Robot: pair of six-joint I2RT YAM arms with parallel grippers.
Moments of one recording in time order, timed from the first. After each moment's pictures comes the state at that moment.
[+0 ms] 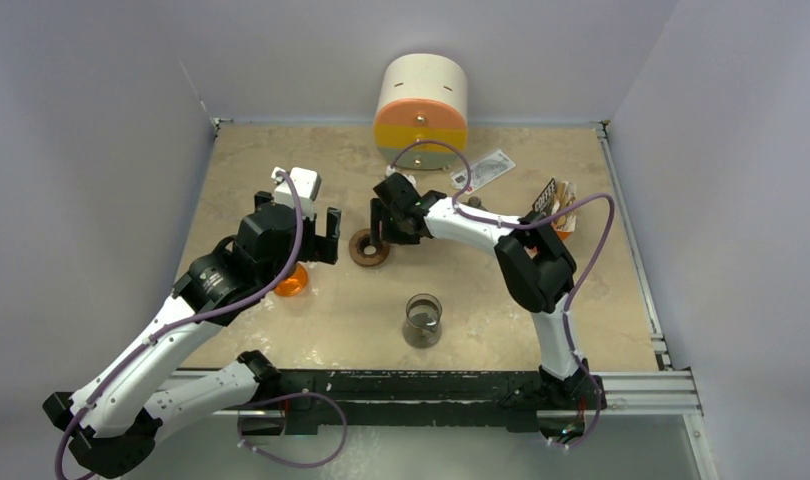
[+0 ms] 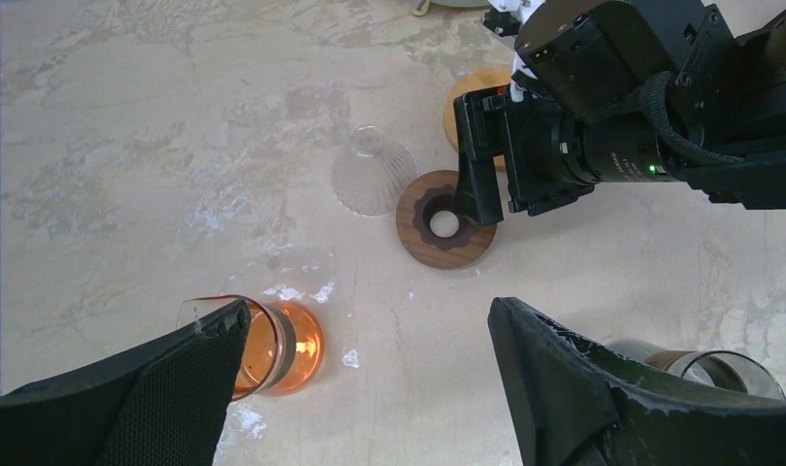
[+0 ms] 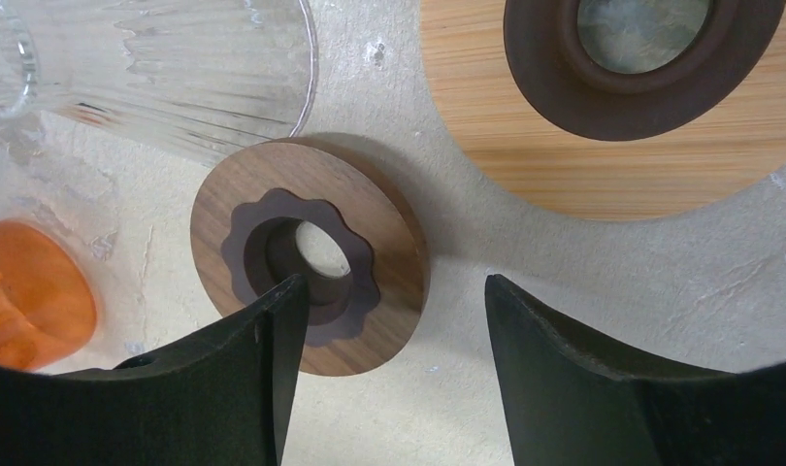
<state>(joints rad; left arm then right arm) -0.73 0.87 1.11 -0.73 -0.45 -0.22 0.78 2.08 1.56 -0.47 0.08 0.69</state>
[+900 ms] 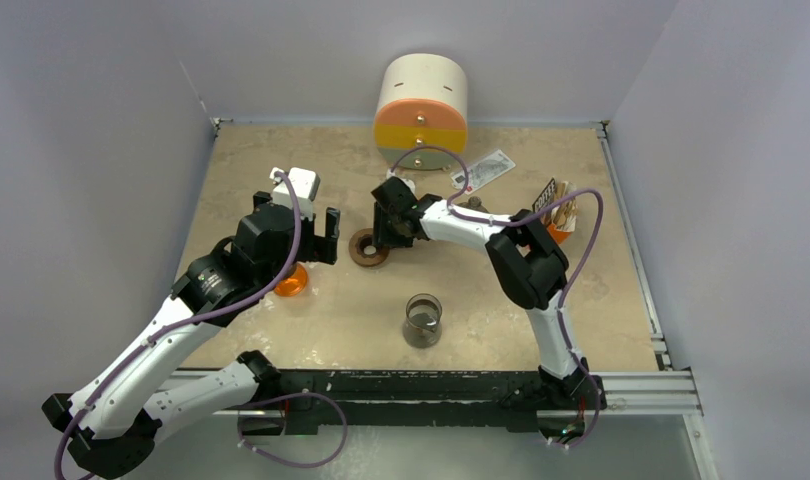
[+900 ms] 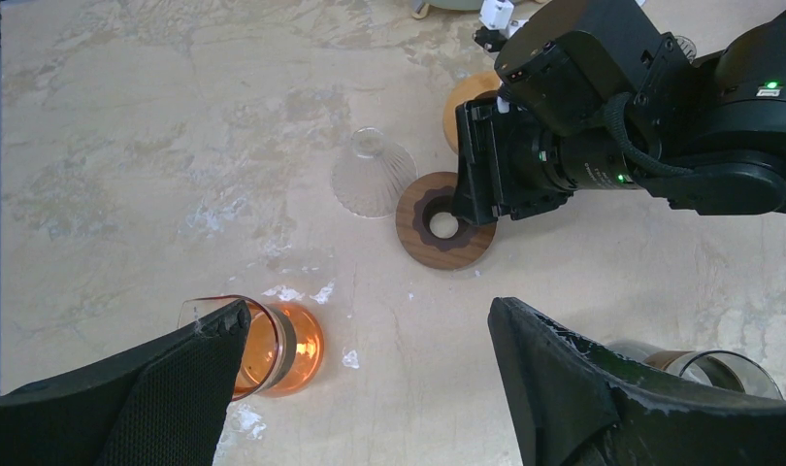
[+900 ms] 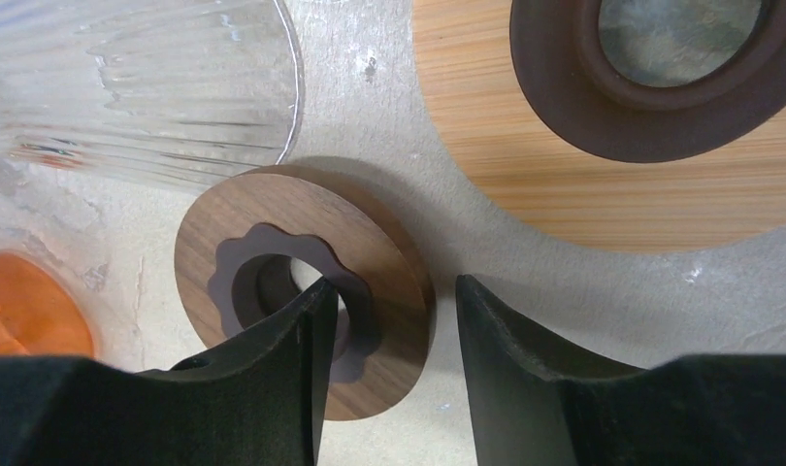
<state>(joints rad) -0.73 0.86 1.11 -0.73 -0.45 -0.22 0.78 2.13 1.57 -0.43 0.08 0.74</state>
